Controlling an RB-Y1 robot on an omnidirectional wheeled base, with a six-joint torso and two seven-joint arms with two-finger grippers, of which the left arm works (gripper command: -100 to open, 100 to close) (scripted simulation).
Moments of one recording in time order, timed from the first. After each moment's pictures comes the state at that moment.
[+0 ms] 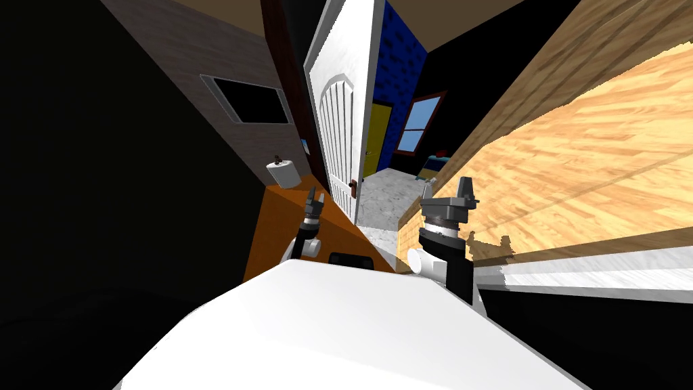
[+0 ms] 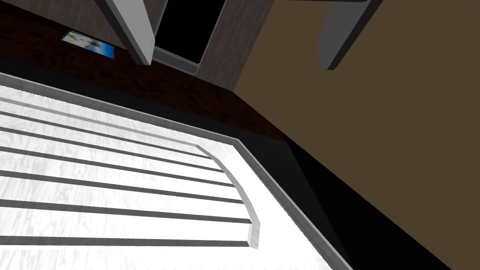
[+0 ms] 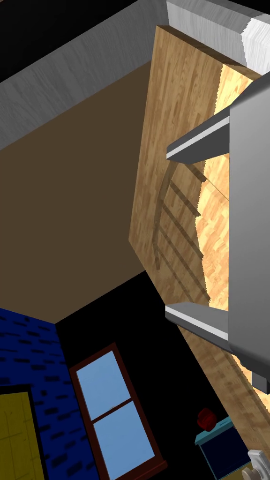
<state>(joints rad) 0.40 0.07 -0.17 -2.05 -0.03 -0.52 0.05</state>
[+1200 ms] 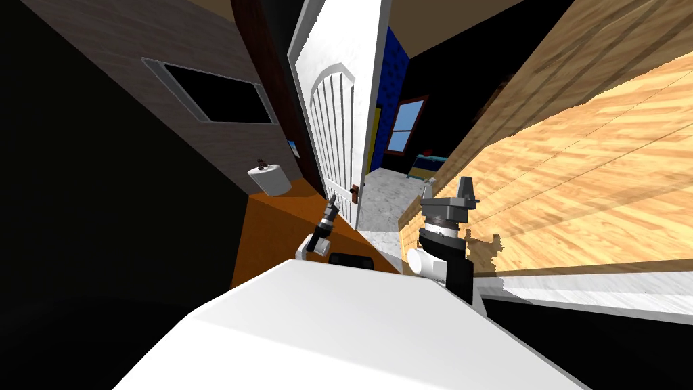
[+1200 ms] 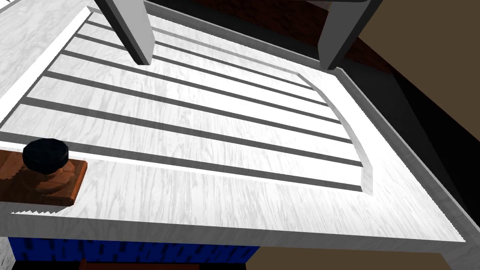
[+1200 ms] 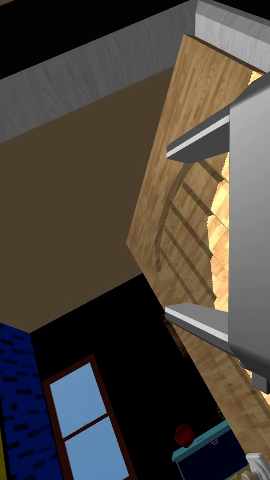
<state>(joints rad) 0.26 0.13 -0.32 -1.80 -0.02 -0.43 0.10</state>
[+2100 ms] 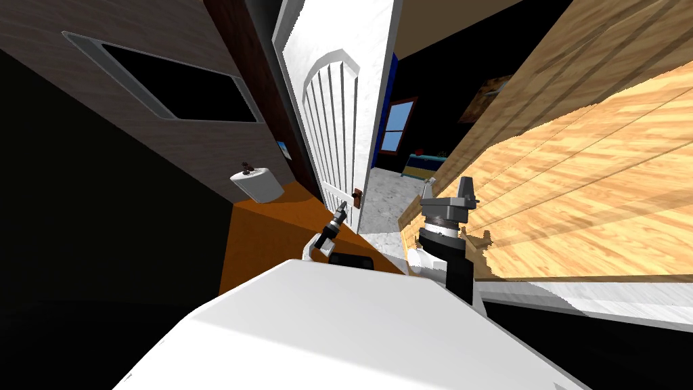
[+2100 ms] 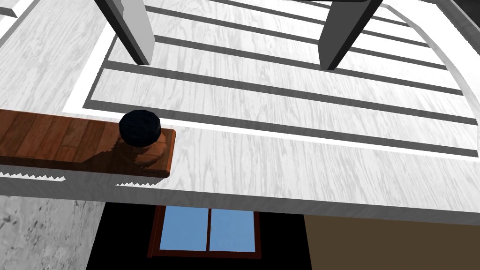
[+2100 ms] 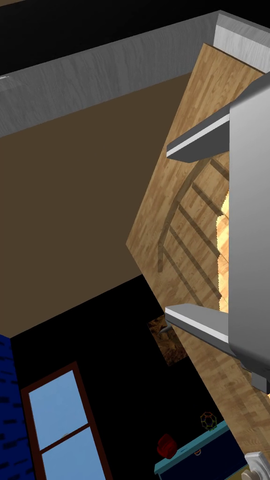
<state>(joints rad) 0.15 0.17 -0.43 -1.62 -0.02 -0.35 0.13</state>
